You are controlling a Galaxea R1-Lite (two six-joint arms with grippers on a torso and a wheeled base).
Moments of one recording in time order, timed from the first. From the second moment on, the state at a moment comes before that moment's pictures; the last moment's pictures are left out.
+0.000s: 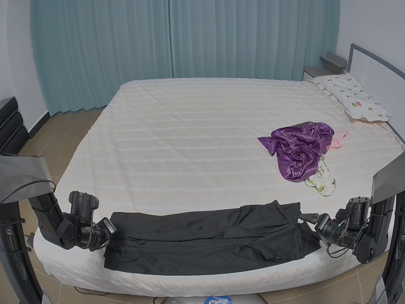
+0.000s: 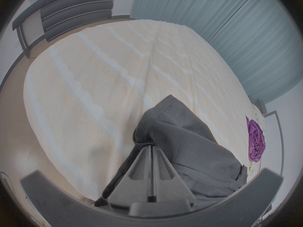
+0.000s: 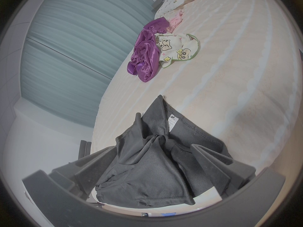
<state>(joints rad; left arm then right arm) -0.07 2.17 -0.49 -0.76 0.03 -0.80 0.07 2.28 -0.15 -1.55 0.26 0.84</state>
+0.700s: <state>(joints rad) -0.09 2.07 -0.49 -0.78 0.04 -0.88 0.17 2.27 -0.31 -1.41 0.25 0.73</state>
